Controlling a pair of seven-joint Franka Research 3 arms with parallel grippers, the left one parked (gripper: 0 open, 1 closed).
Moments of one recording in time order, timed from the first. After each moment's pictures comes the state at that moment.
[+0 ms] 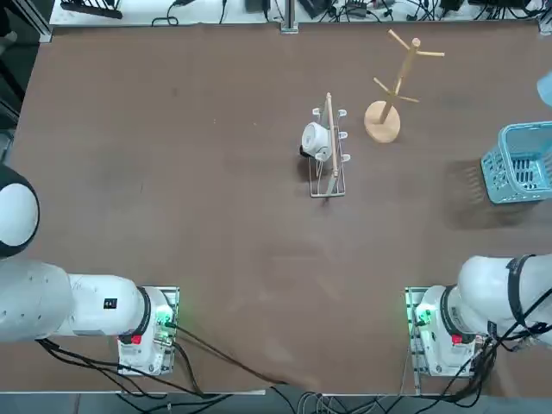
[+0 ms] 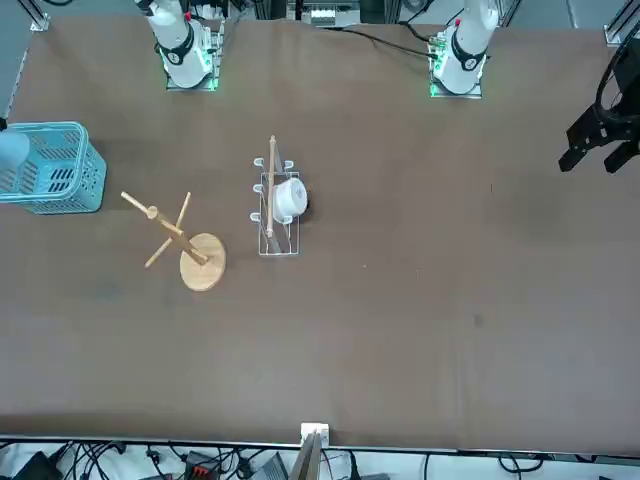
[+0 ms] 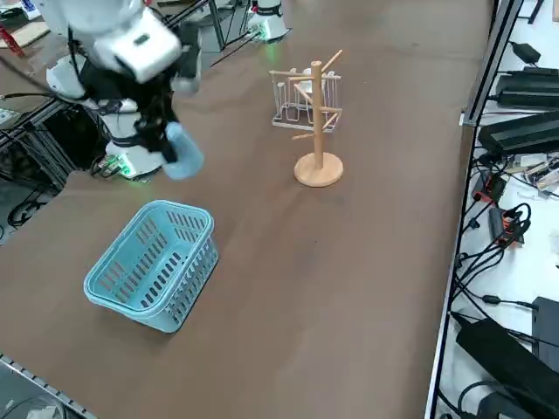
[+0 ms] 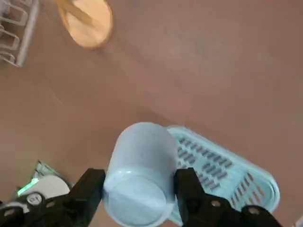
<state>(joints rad) -0.37 0.07 -0.16 -1.60 0.13 1.50 -1.04</state>
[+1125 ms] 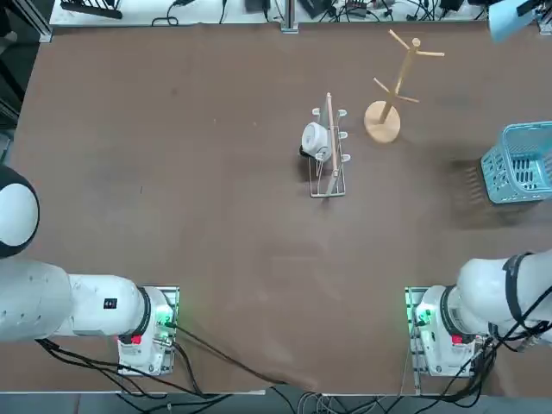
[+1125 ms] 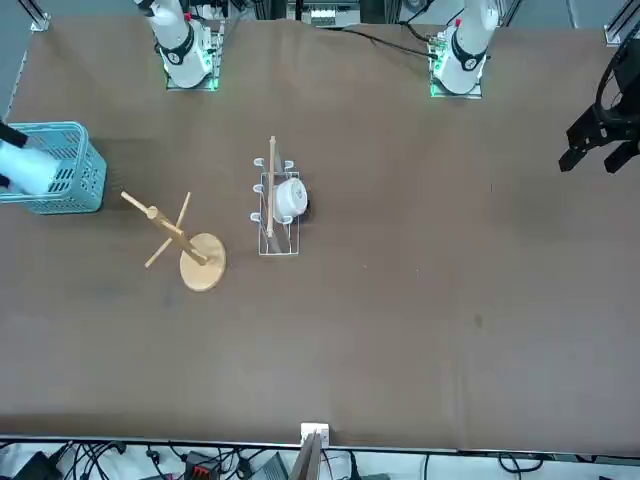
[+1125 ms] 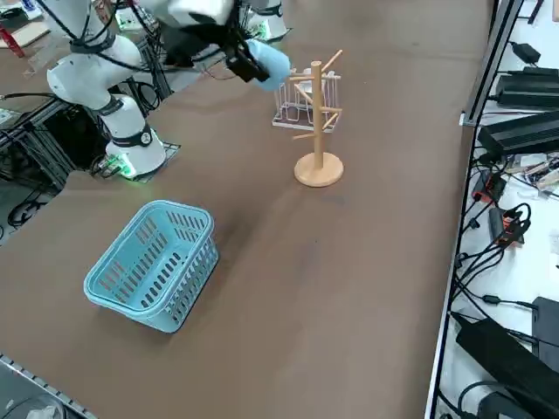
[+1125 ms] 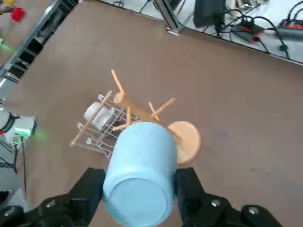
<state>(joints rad) -0.33 0.14 -0.16 -1.55 0.73 1.41 -1.13</state>
